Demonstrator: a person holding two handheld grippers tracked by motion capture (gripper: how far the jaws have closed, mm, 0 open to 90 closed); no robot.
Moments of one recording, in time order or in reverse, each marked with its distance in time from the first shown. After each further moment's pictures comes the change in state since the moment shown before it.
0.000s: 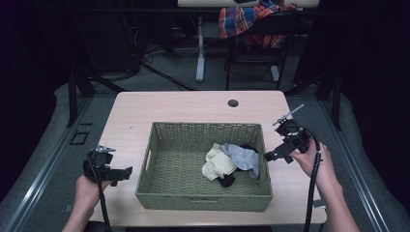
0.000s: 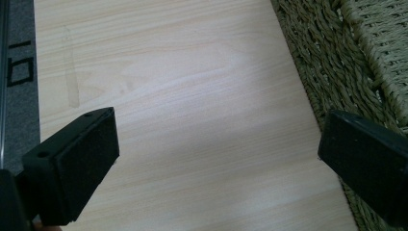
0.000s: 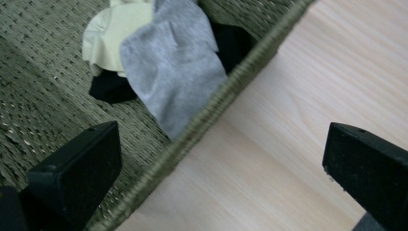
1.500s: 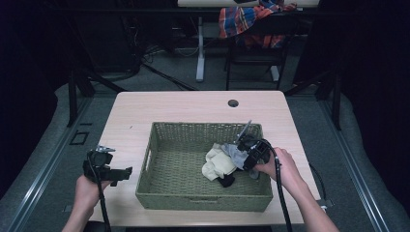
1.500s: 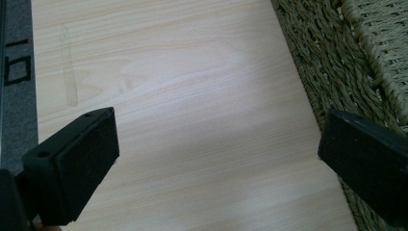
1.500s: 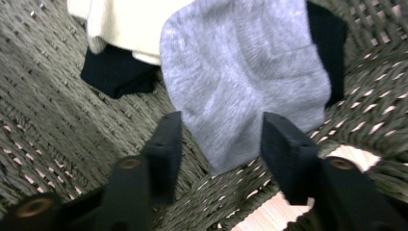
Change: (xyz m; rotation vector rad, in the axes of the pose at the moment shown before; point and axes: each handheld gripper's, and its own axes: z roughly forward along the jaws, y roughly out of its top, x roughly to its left) left arm 0.000 0.000 0.001 0.007 -0.007 0.005; right arm 0.059 0.031 0.082 0.252 -0.095 -0.194
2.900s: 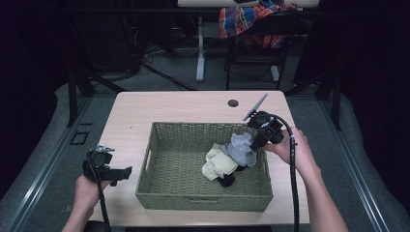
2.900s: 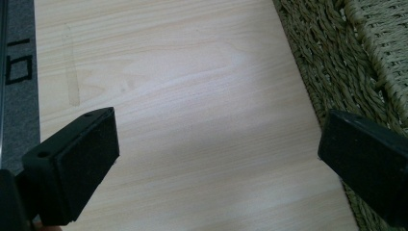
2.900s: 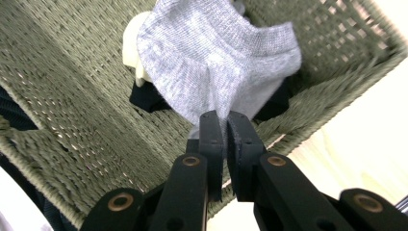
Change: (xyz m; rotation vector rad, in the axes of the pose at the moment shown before) left arm 0.001 0.000 0.000 -0.003 0.004 -0.007; right arm -0.023 0.006 -0.083 -0.104 0.094 0.072
